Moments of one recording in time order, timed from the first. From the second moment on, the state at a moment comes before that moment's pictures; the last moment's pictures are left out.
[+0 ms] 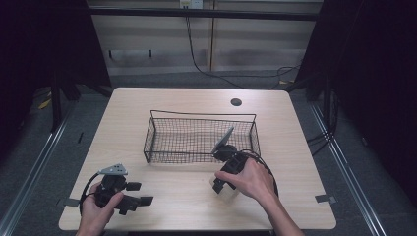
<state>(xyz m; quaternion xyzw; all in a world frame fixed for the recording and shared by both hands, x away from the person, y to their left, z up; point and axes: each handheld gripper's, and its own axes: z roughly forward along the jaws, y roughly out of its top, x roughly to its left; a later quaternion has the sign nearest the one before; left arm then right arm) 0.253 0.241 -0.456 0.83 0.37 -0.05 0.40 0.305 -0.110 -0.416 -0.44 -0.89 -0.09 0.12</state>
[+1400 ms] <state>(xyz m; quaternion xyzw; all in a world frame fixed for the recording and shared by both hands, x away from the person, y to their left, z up) 0.253 0.242 -0.456 0.84 0.37 -0.05 0.40 0.324 -0.125 -0.345 -0.42 -0.89 -0.13 0.13</state>
